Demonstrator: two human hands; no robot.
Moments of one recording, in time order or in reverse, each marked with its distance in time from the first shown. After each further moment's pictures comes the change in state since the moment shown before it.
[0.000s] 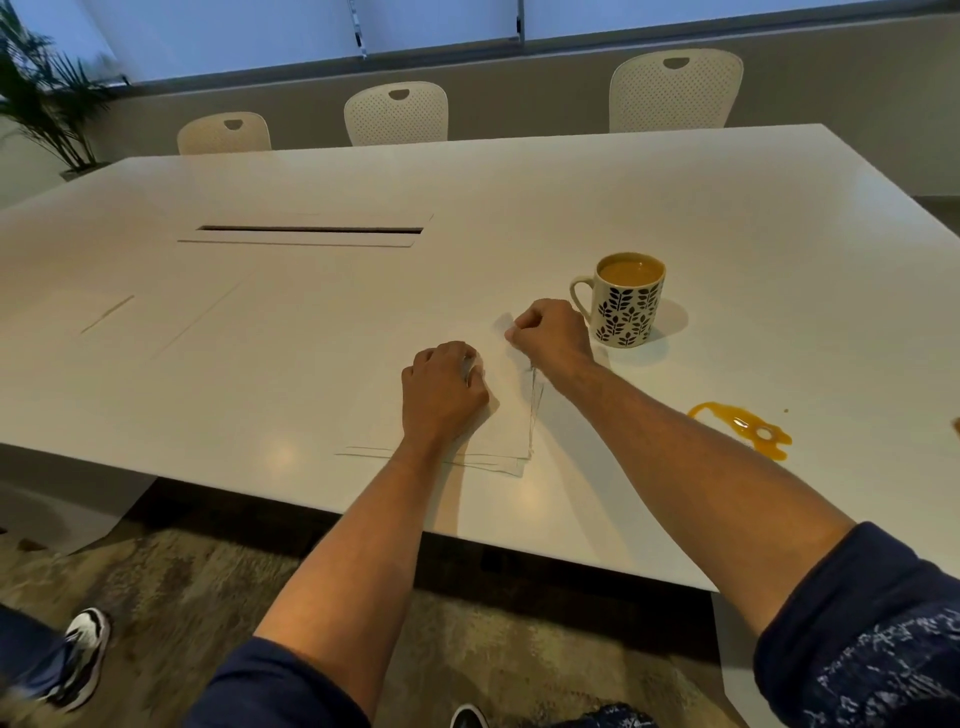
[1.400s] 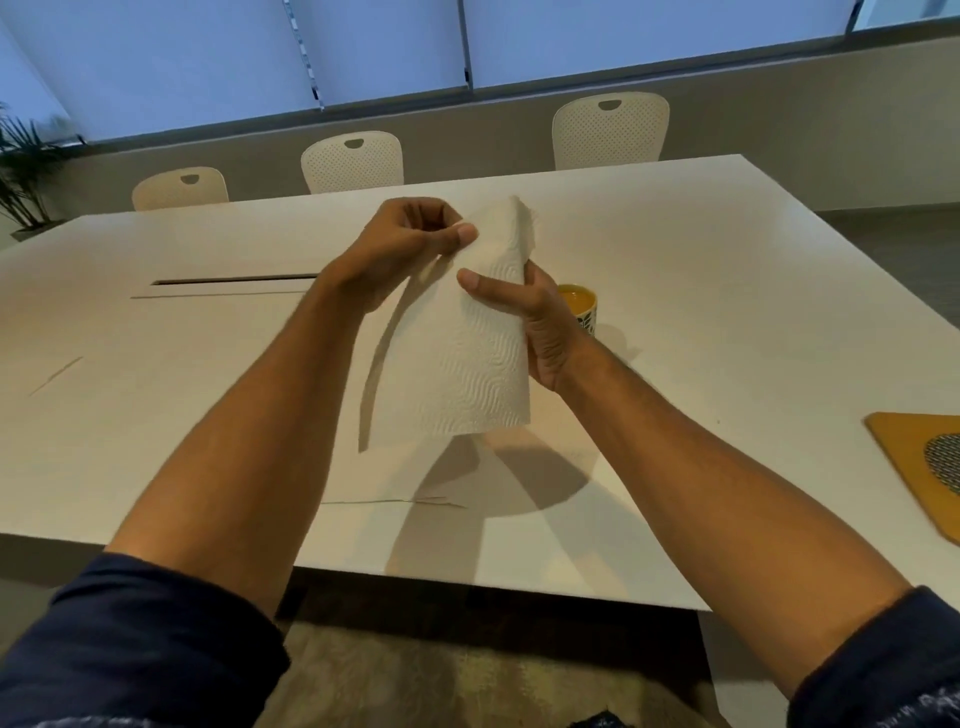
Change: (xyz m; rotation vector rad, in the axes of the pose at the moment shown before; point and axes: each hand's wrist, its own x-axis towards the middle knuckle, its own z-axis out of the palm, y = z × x) left_hand 0.114 0.118 -0.134 -0.642 -0.452 0.303; right_hand -0.039 -0.050 -0.097 1.042 -0.444 -0.170
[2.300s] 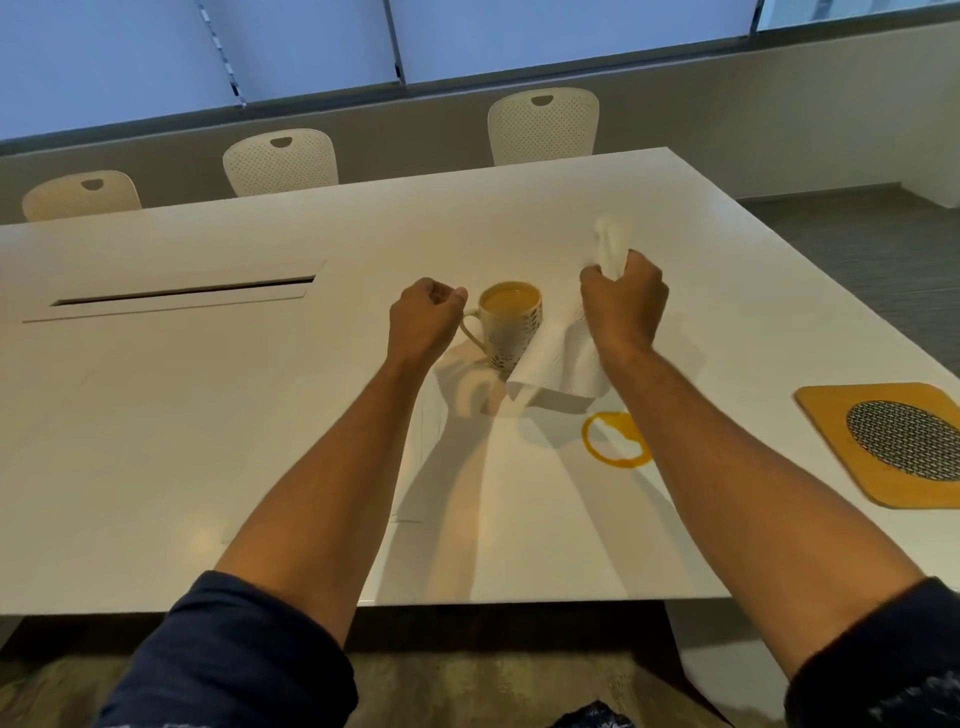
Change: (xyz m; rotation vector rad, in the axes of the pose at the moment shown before) left_hand 0.048 -0.102 0.112 0.191 0.436 -0.254; right_hand -0.011 -0.018 -0.115 -0.870 1.097 -0.176
